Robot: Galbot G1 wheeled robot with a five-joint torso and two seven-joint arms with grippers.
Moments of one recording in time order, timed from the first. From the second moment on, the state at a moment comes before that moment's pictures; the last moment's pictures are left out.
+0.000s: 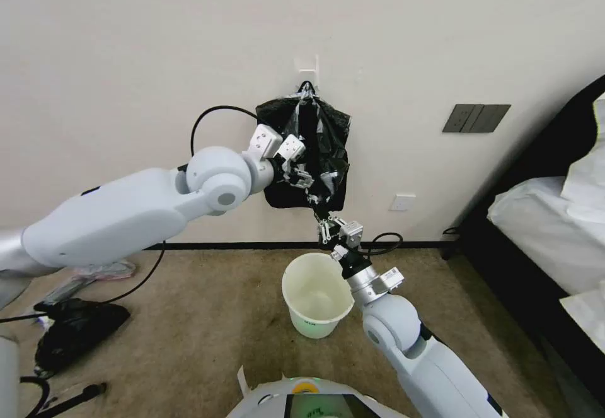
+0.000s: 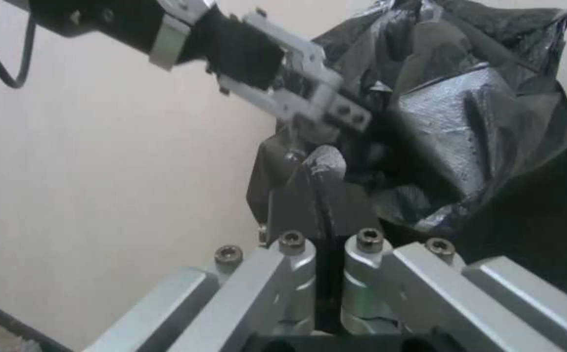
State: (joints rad) left arm -0.39 -0.73 0.79 -2.04 -1.45 0.71 -0.49; right arm -1.21 1.13 0.10 2.23 0.32 0.05 0.09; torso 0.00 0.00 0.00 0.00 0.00
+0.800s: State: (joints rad) left arm -0.46 -0.77 0.86 -2.02 -1.57 0.74 -0.60; right arm -1.20 1.12 0.11 2.25 0.34 0.04 0.09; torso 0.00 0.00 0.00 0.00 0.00
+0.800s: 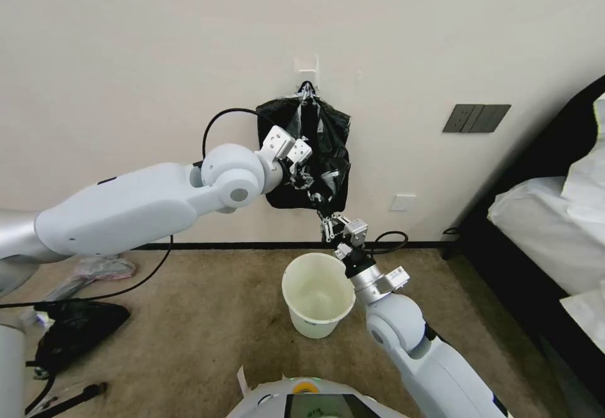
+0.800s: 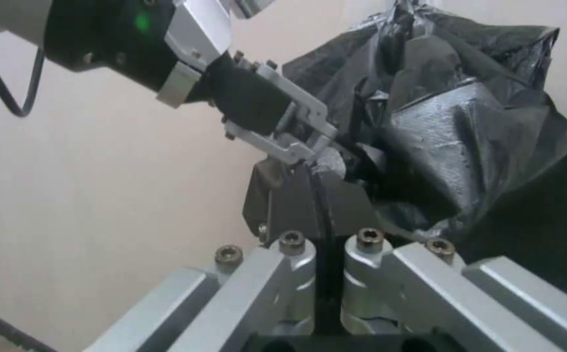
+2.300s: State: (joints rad) left arm 0.35 -0.56 0.22 -2.20 -1.15 0.22 -0.45; right arm -1.05 0.96 0.17 2.37 0.81 -0.18 0.14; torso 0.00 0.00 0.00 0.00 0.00
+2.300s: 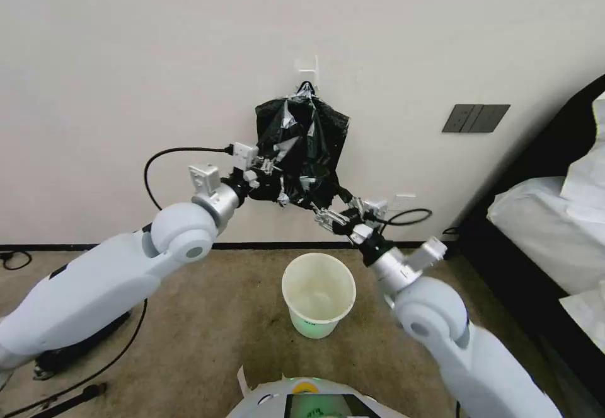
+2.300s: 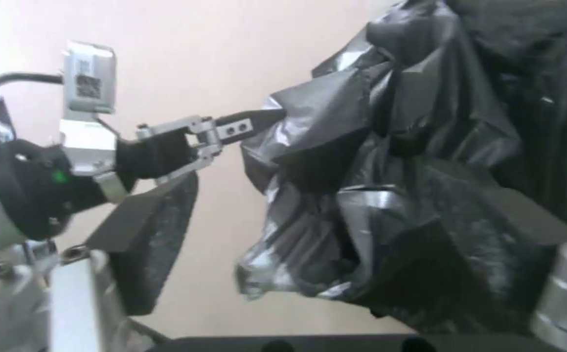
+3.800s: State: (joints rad) left arm 0.32 -0.59 0.24 -2.20 -1.15 0.20 -0.48; right arm -0.45 0.92 -0.30 2.18 0.42 -0.71 0.44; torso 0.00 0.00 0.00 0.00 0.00
